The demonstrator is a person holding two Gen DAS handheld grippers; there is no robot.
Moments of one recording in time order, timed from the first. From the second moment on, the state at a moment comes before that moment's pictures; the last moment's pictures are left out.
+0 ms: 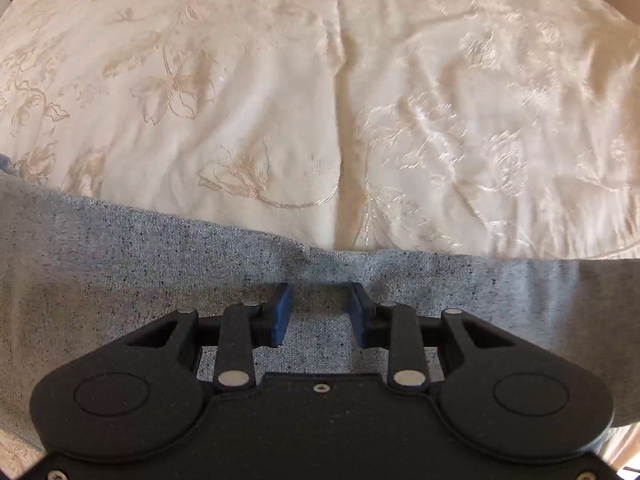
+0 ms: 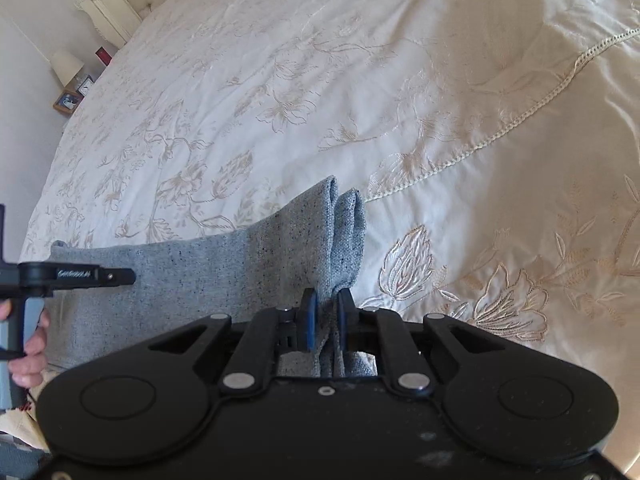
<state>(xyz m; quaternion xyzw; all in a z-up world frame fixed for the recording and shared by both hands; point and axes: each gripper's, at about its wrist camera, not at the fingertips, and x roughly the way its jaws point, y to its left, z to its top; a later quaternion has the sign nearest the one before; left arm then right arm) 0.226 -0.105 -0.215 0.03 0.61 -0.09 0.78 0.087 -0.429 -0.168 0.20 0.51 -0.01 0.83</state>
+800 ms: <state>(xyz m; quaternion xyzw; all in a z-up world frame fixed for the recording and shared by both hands) 0.146 -0.053 -0.187 0.05 0.61 -0.19 0.77 0.092 -0.353 -0.089 0.20 0.49 -0.03 0.85</state>
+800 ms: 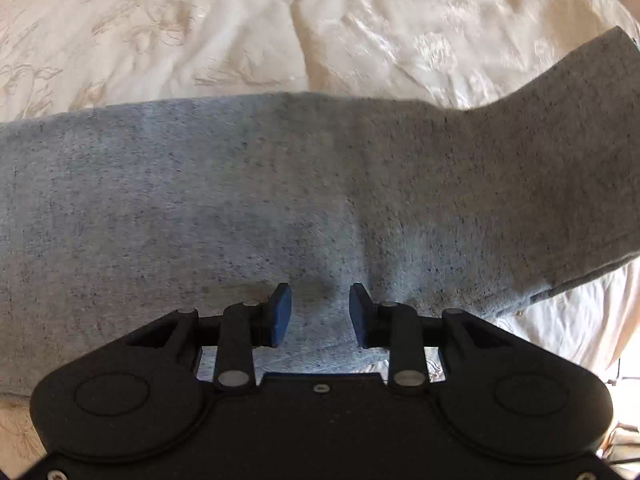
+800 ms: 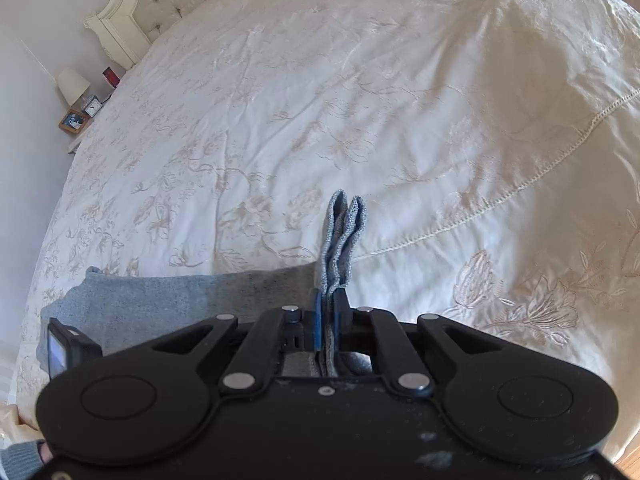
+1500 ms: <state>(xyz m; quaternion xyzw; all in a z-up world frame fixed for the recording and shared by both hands) 0.162 0.205 -0.171 -0.03 0.62 -0.08 0.78 0.179 -0.002 -0.139 0.16 0.51 0.12 0.84</state>
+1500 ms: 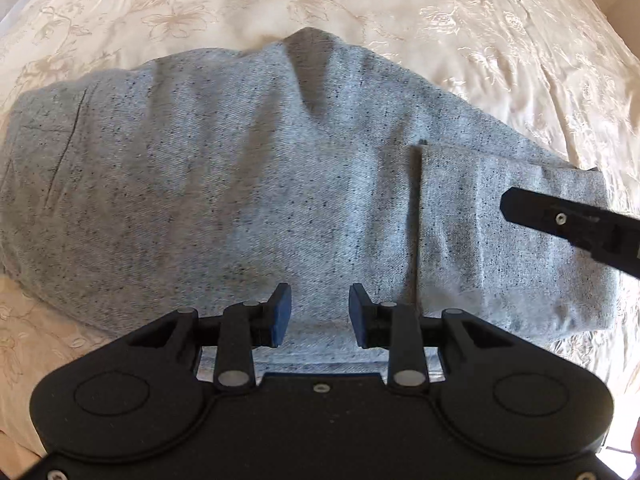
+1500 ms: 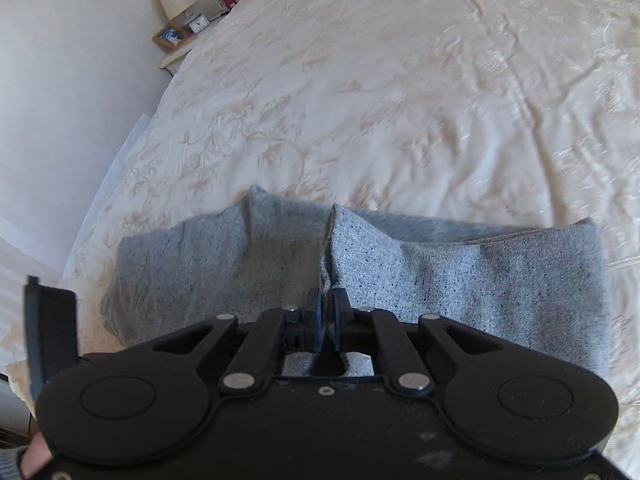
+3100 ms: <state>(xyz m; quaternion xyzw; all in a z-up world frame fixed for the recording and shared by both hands) 0.196 0.089 -0.210 0.07 0.60 -0.08 0.79 0.120 -0.142 -0.206 0.08 0.57 0.05 0.81</state>
